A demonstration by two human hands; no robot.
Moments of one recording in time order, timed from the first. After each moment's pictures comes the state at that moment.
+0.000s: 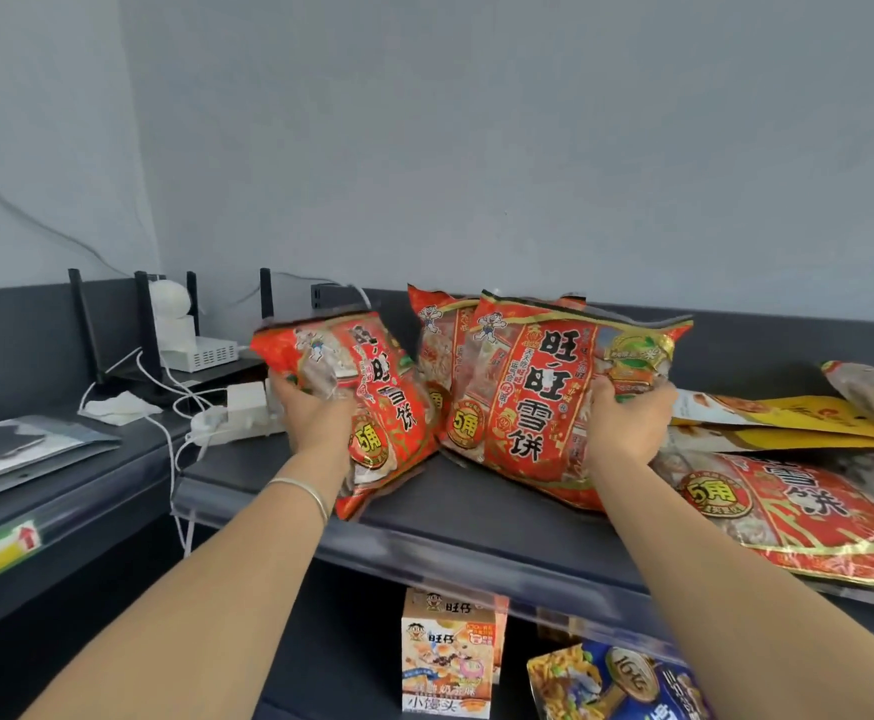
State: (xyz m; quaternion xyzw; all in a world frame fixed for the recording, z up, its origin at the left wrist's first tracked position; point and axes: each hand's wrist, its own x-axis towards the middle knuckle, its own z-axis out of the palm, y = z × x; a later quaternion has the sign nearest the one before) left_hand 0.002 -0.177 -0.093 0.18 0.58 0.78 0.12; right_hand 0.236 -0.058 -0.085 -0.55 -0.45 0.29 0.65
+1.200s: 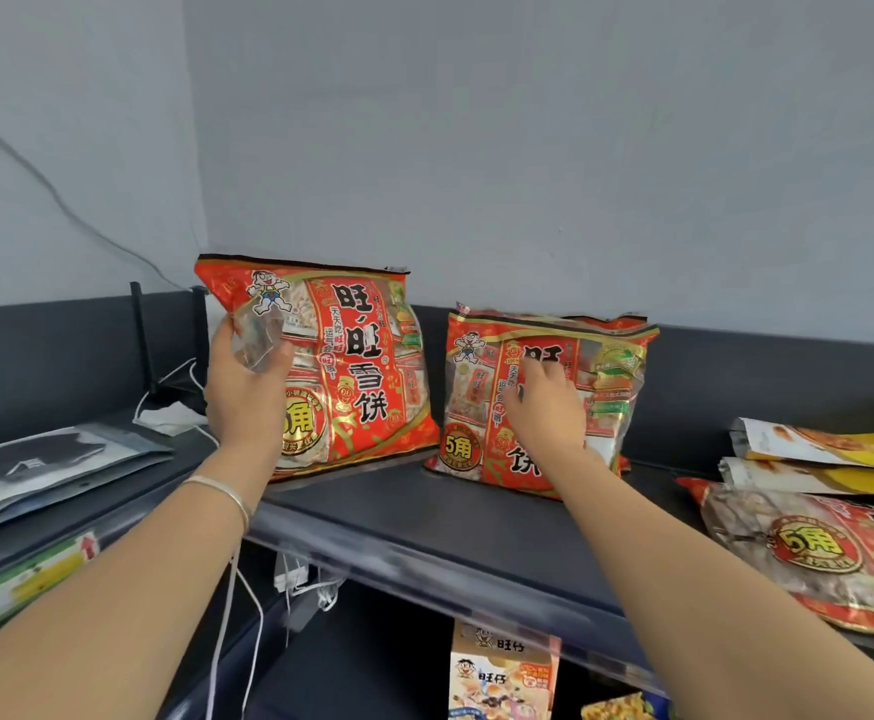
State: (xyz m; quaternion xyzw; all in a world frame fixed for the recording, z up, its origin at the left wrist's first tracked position) left_hand -0.078 -0.248 -0.052 0.27 0.59 0.75 -0.10; right_hand 0.124 -0.069 -0.070 -0.46 -0.80 0.02 0.39
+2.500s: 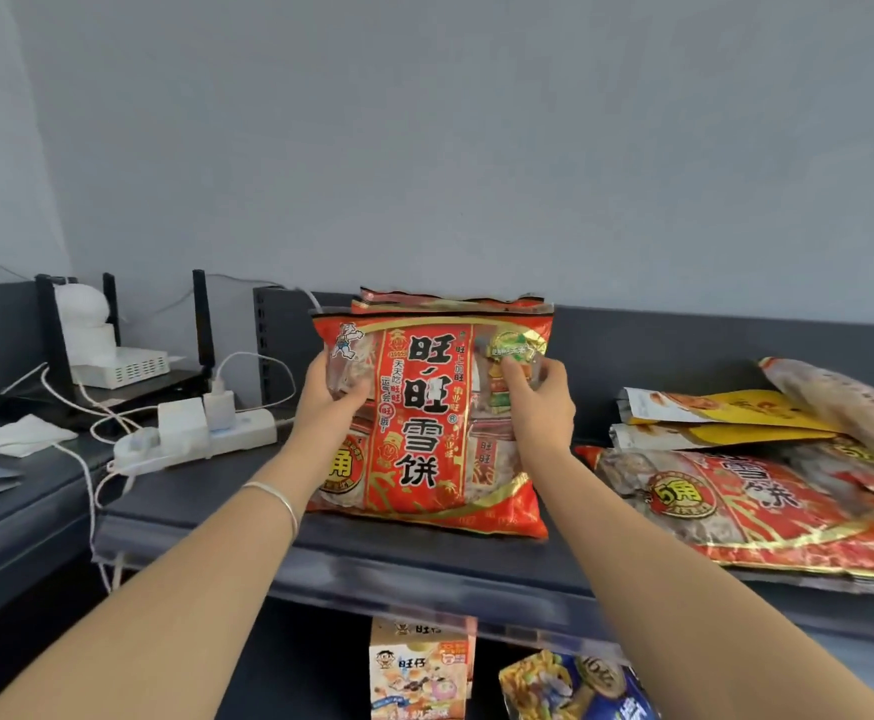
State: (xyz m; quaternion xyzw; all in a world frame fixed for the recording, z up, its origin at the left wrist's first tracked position) left_hand 0.011 -0.147 -0.081 0.43 0.58 0.67 0.20; right_hand 0.202 -0.067 -0.079 -0.47 -0.57 0.35 0.57
